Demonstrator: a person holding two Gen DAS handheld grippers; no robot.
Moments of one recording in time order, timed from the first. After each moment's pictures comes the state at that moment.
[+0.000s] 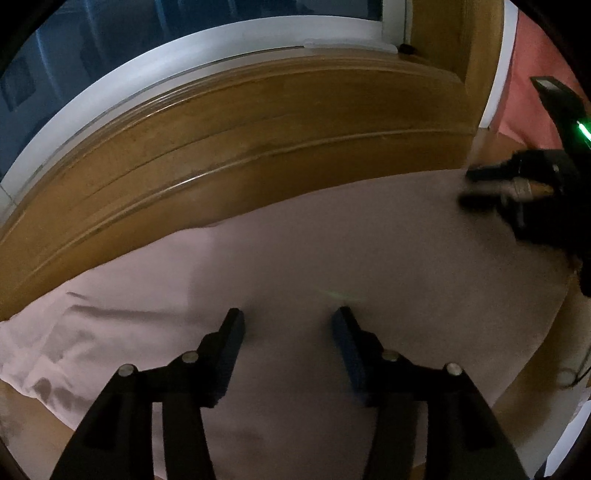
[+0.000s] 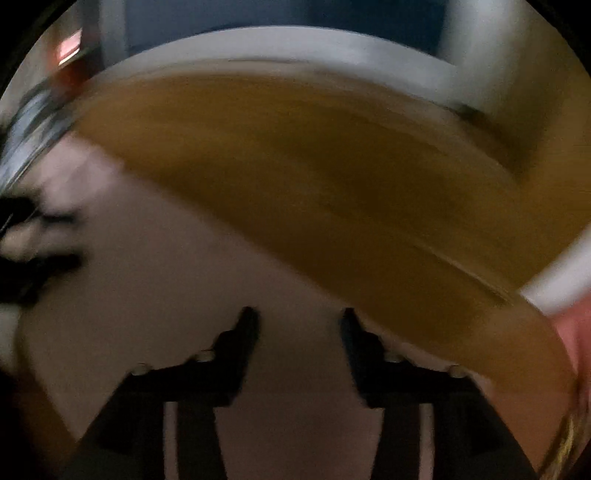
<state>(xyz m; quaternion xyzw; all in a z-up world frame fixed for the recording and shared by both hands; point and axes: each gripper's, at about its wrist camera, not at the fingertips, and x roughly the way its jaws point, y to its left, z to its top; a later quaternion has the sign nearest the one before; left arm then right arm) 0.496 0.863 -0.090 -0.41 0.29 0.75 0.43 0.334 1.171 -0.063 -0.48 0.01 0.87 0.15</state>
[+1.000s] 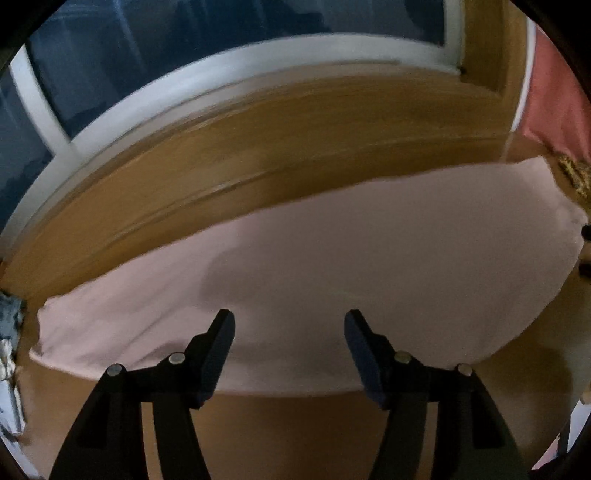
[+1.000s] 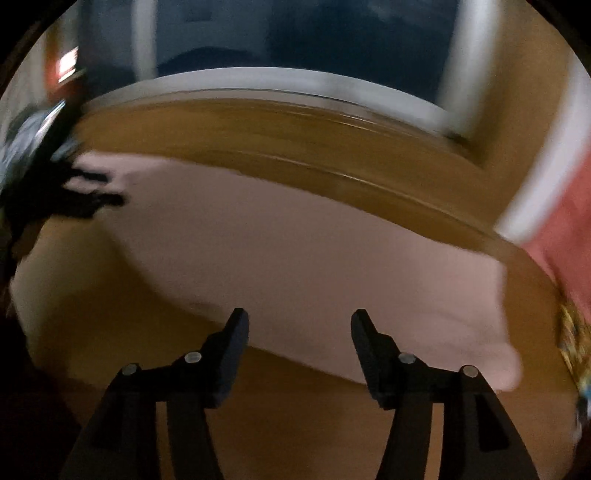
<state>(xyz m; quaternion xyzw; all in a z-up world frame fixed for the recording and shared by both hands) 0.413 0.722 -0.057 -0.38 0.32 0.77 0.40 0.403 0.923 -0.009 -0.43 0.00 0.89 0.14</state>
